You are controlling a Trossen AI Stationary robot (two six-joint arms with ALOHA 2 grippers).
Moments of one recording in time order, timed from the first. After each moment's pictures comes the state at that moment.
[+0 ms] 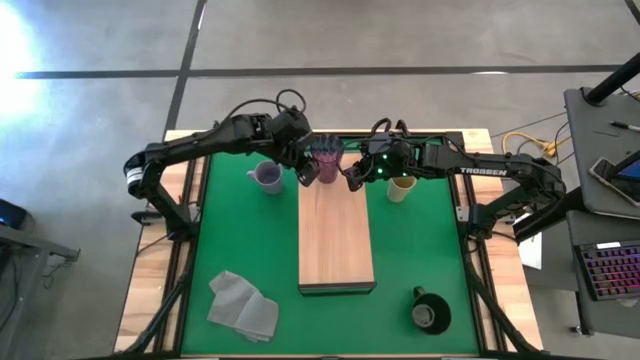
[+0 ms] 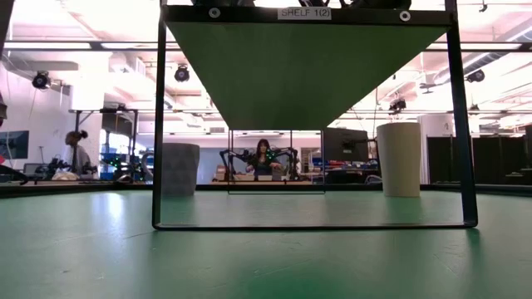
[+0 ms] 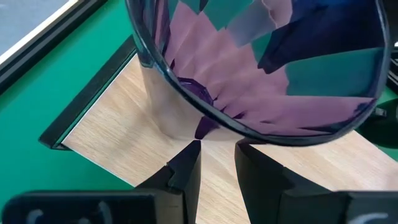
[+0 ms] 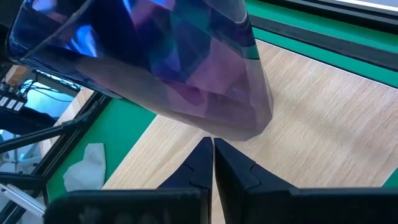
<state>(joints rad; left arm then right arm) 0.31 1.61 1.69 -0.95 0.08 -0.39 -0.23 1.42 1.17 -0.38 0.00 0.71</state>
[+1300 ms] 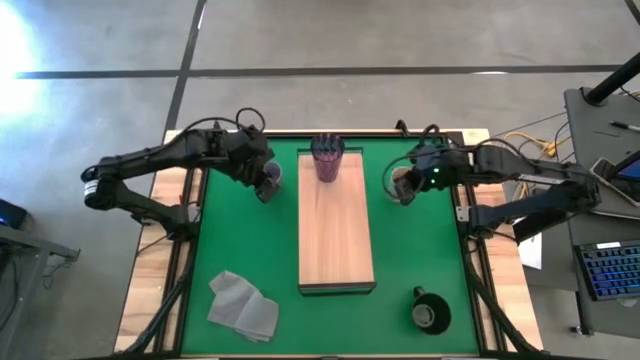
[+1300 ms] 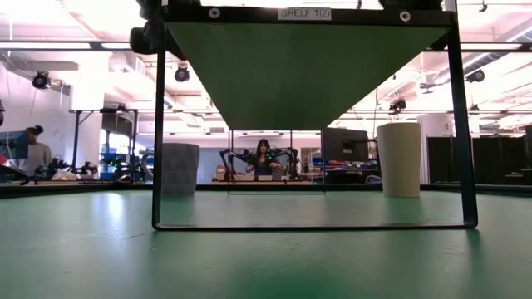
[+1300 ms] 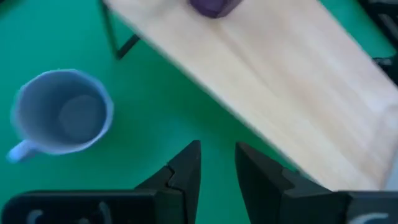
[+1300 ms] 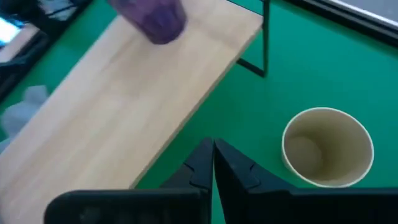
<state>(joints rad) 0.25 1.26 1.37 -1.06 0.08 -0.52 -0.12 1.06 1.17 -0.97 0.18 0.71</state>
